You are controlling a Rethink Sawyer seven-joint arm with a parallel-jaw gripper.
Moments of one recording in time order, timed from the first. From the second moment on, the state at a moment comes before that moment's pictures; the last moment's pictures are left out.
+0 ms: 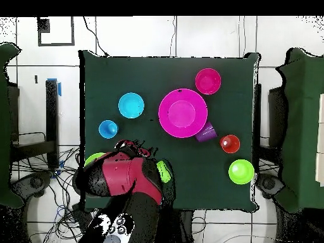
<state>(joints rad) 0.29 -0.74 -0.40 1.78 -0.19 0.35 2.41</state>
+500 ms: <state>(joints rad) 0.29 -0.78 -0.37 1.76 -0.25 0.38 2.41</state>
